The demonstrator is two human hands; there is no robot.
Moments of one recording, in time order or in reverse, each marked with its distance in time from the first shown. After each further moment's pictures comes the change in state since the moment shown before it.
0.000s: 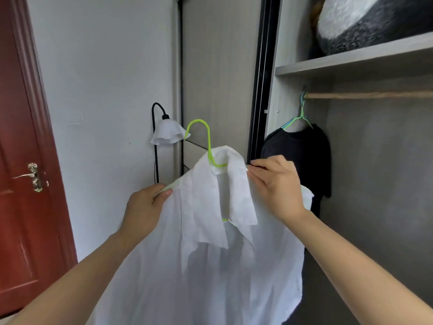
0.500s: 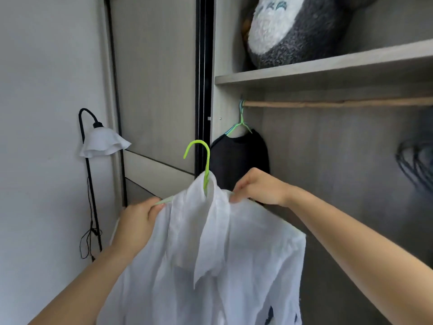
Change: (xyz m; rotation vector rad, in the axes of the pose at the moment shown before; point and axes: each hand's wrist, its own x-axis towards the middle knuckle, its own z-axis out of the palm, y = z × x) left_hand 0.033 0.026 0.091 0.025 -0.106 0.256; right_hand 0.034 0.036 -0.081 0.346 -0.887 0.675
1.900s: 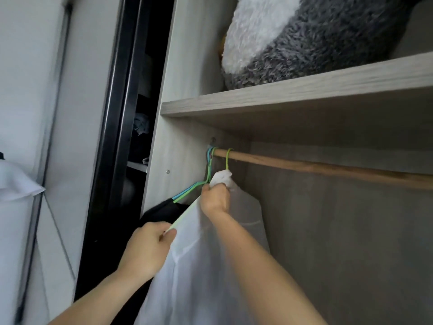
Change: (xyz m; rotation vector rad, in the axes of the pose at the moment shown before) left_hand 0.283 0.096 0.265 -0.236 -0.090 -0.216; right_hand 0.378 0.206 -0.132 0.123 0.708 0.275
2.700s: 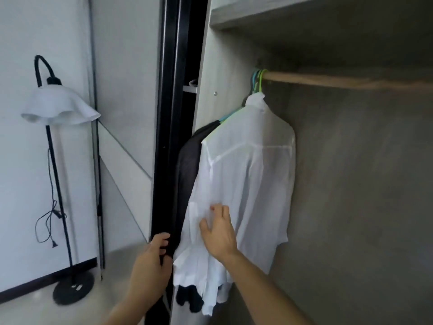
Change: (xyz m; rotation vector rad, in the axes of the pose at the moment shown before) left_hand -0.200 -0.149 0.018 -0.015 -0.037 -0.332; right_hand -0.236 0.139 0.075 -0.158 -0.401 -0.220
